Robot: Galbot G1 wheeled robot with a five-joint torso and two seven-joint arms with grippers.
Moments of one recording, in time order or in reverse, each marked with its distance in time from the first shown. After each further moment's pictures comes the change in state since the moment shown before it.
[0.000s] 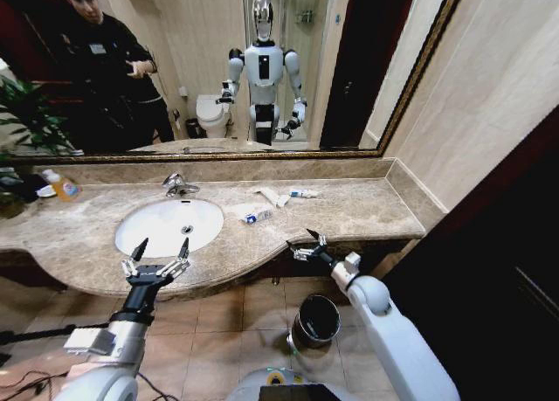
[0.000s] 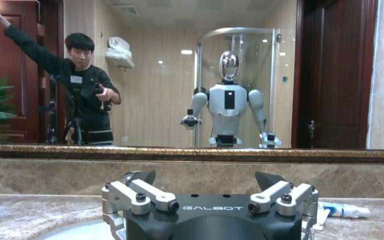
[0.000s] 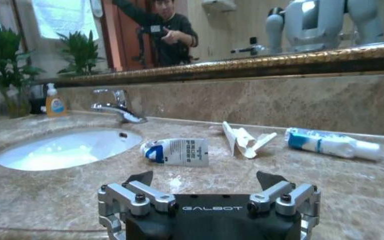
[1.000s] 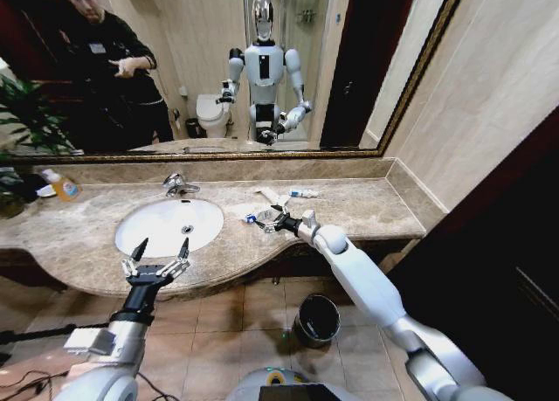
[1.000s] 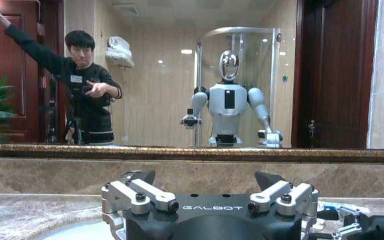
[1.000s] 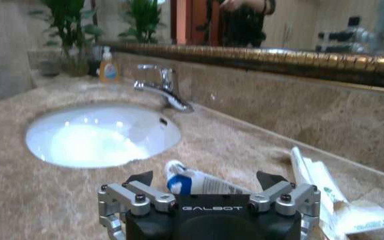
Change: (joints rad) left arm 0.000 0.000 0.000 0.000 0.000 0.000 0.000; right arm 0.503 0.047 -0.319 -0.346 -0.054 -0.086 -0.125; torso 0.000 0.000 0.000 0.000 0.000
